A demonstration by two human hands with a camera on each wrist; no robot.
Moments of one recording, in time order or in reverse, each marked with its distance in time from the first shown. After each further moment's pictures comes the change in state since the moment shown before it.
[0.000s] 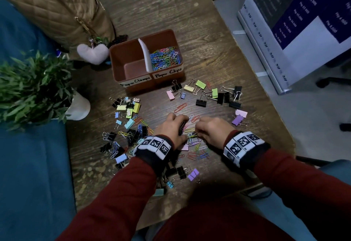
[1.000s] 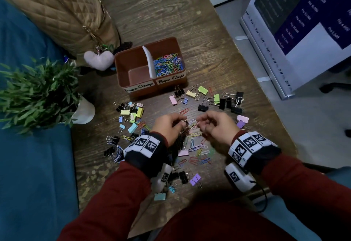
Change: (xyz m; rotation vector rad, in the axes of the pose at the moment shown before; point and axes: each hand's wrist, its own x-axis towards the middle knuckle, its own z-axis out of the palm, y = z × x) left_hand -0.013 0.014 -0.038 -0.411 0.170 -0.059; right_hand 0.007 -0.002 -0.013 0.816 0.148 0.444
